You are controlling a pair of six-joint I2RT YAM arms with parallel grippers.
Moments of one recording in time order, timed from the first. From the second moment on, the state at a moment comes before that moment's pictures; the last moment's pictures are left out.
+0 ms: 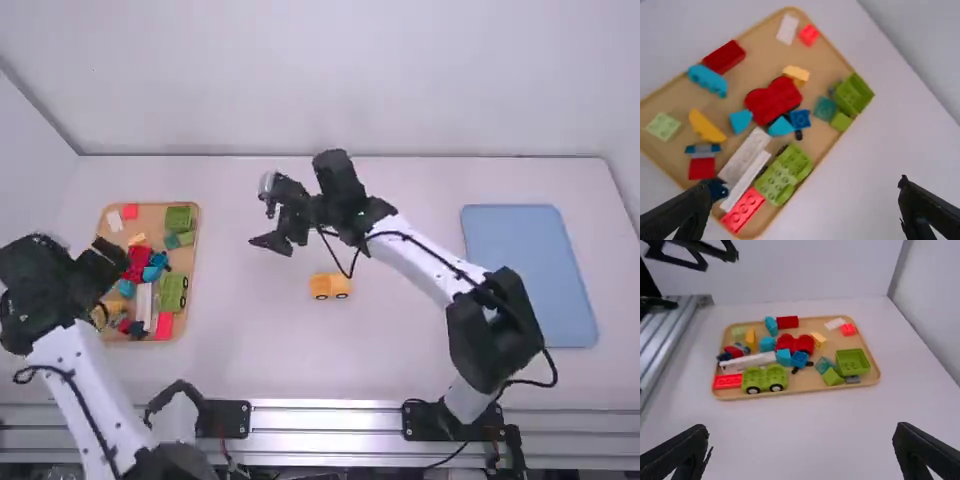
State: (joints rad) left arm 0.79 0.97 1.01 -0.88 0.24 -0.27; right arm 0.64 1.78 1.35 -0.09 -0.78 -0.43
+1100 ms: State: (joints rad) left arm 0.41 1.75 1.79 -1.20 -0.01 -0.27; right arm 0.66 1.78 1.38 -0.07 -0.62 -0.45
